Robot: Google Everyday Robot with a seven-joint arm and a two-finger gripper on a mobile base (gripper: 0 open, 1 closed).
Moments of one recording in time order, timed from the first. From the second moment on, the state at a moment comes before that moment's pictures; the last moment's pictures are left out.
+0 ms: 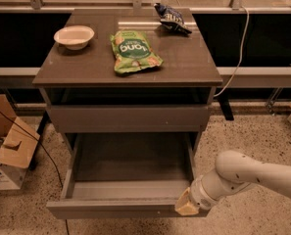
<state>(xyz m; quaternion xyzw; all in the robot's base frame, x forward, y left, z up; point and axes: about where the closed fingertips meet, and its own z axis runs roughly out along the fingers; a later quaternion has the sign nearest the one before) 0.403 -0.138 0.470 -0.54 0.79 0.26 0.12</state>
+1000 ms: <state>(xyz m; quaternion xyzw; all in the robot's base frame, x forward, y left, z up) 0.417 -0.130 0.414 -0.53 0.80 0.23 0.16</state>
